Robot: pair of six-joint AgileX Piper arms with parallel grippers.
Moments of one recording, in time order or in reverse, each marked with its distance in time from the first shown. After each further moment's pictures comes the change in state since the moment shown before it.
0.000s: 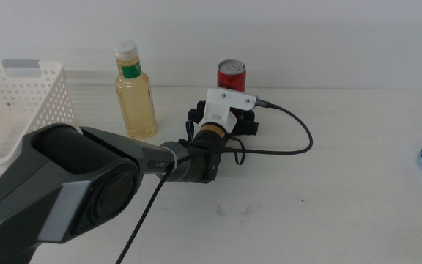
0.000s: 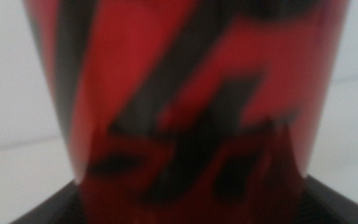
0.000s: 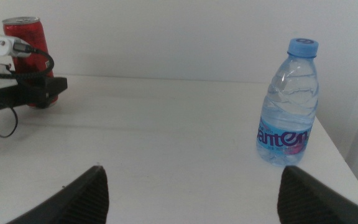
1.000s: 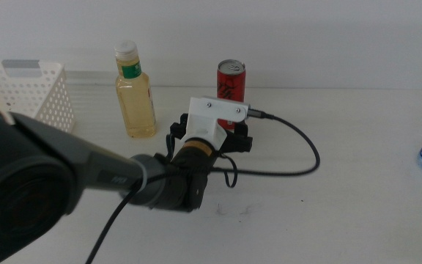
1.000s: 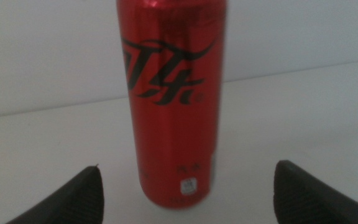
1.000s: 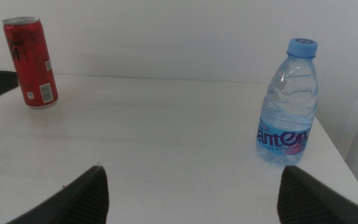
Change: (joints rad) left arm -0.091 -0.351 0.484 -0.116 -0.096 -0.002; right arm 0.000 0.000 0.000 0.000 0.000 0.000
